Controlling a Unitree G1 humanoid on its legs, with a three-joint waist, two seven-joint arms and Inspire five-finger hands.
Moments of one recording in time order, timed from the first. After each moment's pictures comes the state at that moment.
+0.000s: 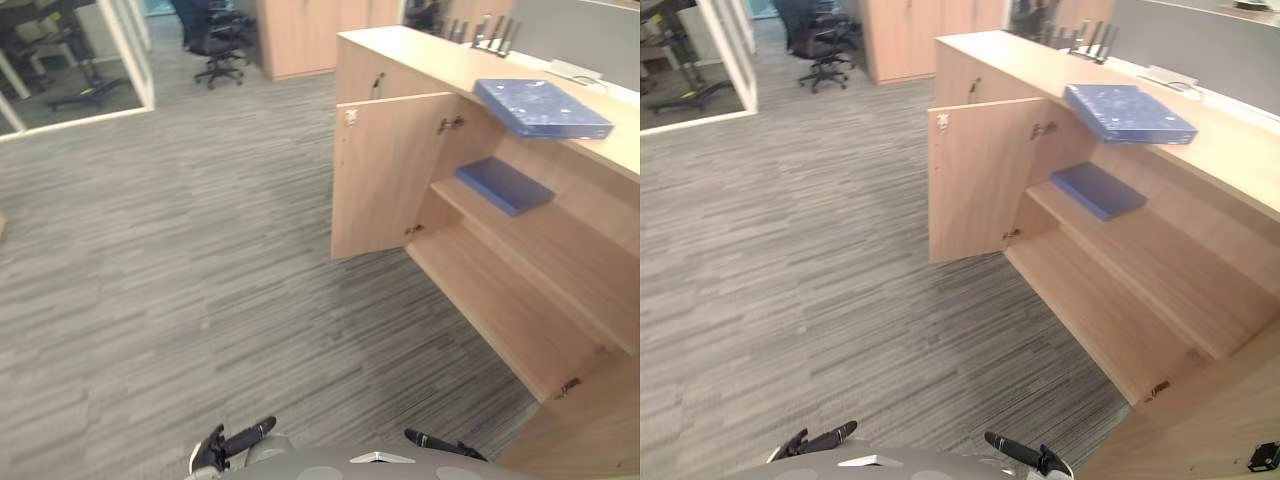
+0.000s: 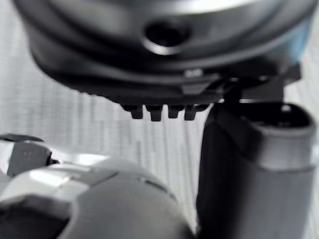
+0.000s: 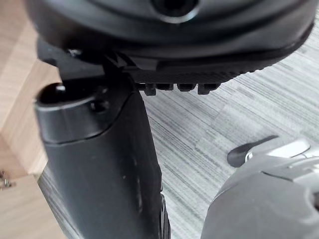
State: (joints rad) left arm 0.17 0.04 0.29 1.09 -0.04 -0.12 0.03; right arm 0.07 -0.12 -0.34 1.25 0.17 -0.02 0.03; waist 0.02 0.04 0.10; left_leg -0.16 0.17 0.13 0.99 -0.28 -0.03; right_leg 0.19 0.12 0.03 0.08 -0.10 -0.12
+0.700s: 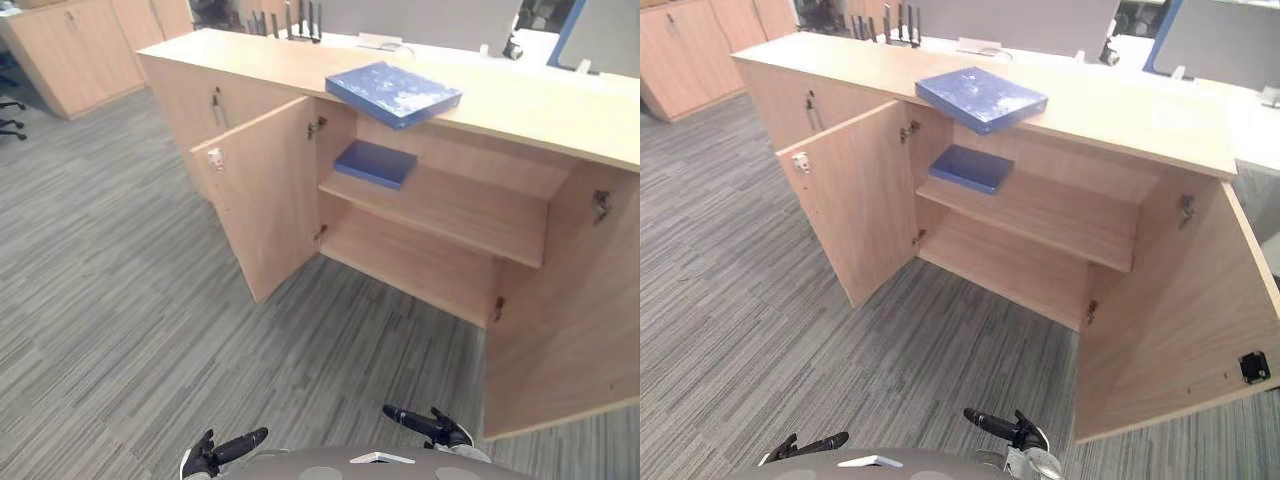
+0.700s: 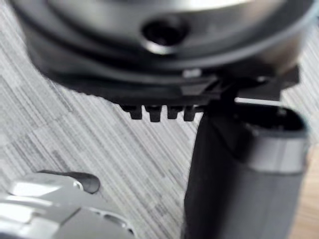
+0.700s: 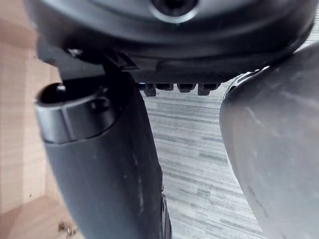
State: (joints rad) left arm 0.16 0.05 0.33 1.15 -0.03 -0.13 0.04; right arm 0.06 -0.06 -0.31 1.15 0.14 -0.05 0.06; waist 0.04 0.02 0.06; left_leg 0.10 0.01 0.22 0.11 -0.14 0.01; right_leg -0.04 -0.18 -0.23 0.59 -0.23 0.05
